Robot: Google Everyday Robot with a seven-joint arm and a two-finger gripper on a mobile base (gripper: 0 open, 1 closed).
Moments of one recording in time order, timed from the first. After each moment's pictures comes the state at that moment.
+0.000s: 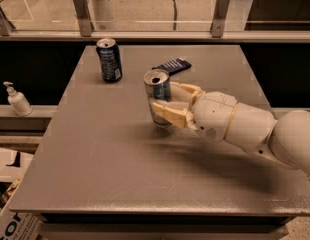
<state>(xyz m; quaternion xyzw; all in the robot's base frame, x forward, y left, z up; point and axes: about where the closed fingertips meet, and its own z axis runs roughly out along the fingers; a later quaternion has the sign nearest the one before) 0.488 -0.028 0.913 -0.60 -0.39 -0.63 0.31</state>
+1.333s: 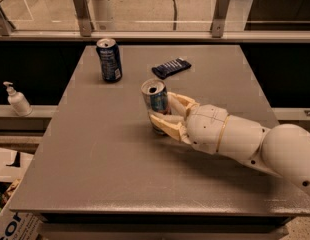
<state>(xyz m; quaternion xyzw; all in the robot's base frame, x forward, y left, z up) 0.481 -0.019 0.875 -0.60 -0.43 -0.62 0.27</state>
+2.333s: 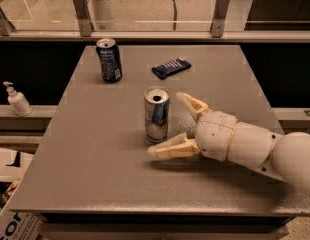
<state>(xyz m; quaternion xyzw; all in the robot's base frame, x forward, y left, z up) 0.474 -0.038 0.863 -0.61 -0.44 -0.62 0.24</state>
